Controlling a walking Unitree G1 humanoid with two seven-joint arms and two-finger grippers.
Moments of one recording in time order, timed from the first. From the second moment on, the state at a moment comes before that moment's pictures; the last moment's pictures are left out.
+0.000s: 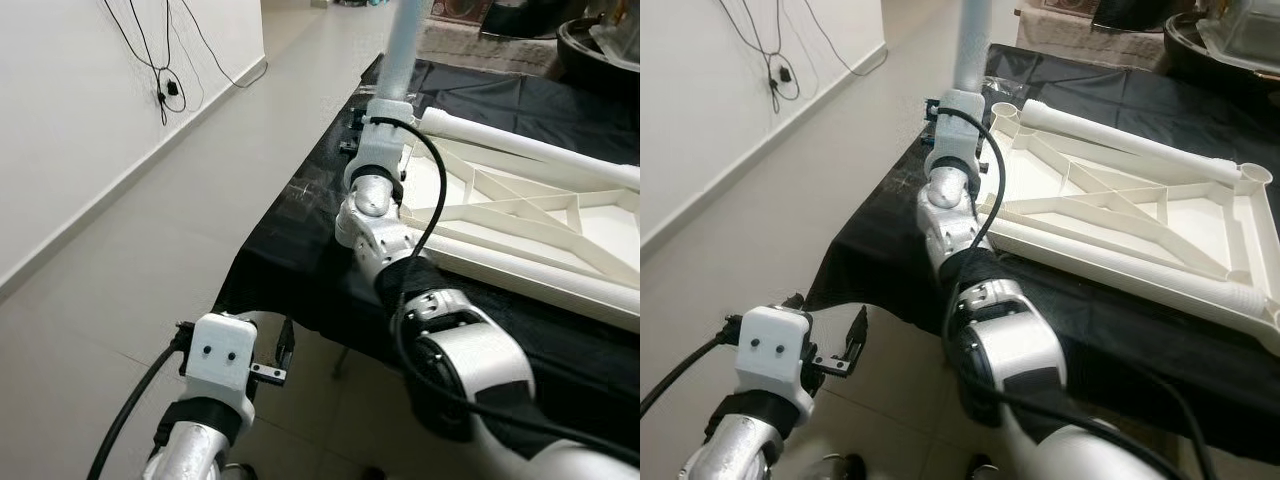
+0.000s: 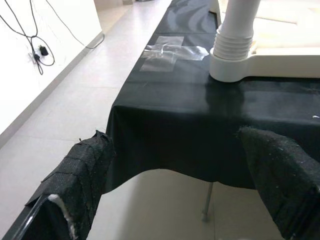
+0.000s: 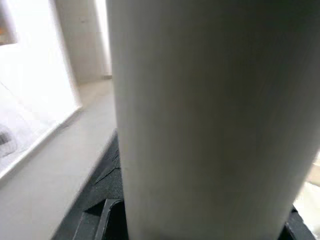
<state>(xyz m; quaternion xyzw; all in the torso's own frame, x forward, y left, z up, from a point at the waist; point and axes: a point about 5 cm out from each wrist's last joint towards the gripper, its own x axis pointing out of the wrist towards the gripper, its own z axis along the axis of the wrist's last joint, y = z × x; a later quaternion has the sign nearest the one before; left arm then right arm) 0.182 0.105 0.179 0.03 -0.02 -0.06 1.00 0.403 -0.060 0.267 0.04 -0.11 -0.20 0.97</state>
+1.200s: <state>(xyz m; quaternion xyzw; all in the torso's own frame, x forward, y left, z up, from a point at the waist) 0.181 0.106 0.180 0.03 -0.02 -0.05 1.00 0.375 -0.010 0.234 0.02 -0.01 0.62 0.78</state>
